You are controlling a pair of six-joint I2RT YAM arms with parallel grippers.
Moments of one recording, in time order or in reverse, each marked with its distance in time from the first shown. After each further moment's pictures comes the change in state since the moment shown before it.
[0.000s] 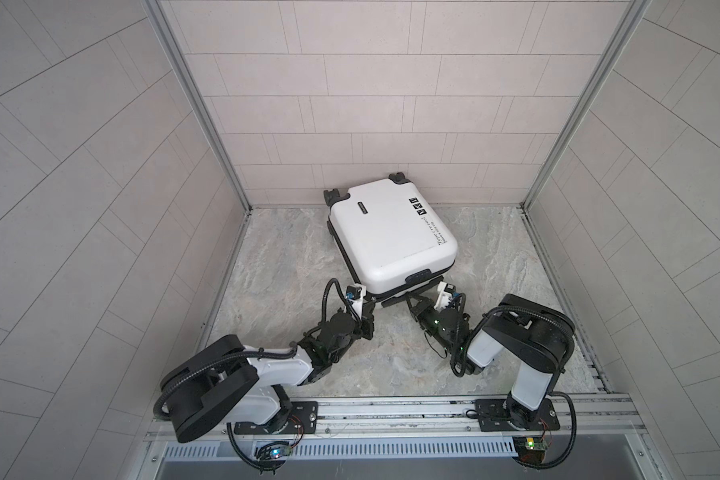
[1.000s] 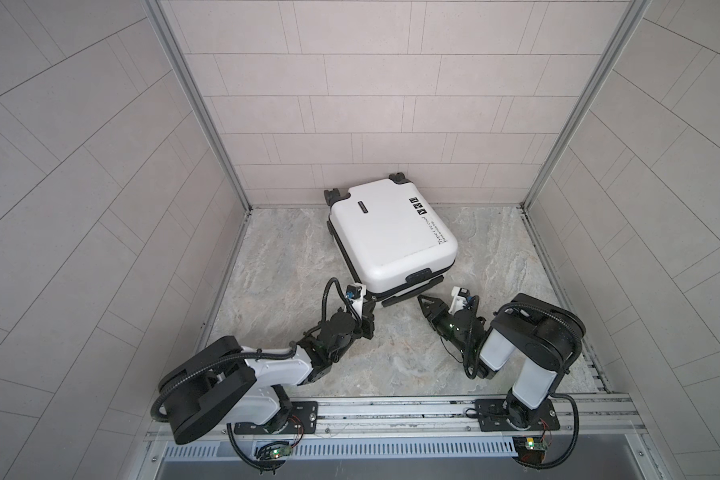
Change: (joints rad) left arm -0.001 -0.014 0.006 -0.022 -0.006 0.000; right arm -0.124 -0.019 -0.114 -0.021 -0.110 -0.059
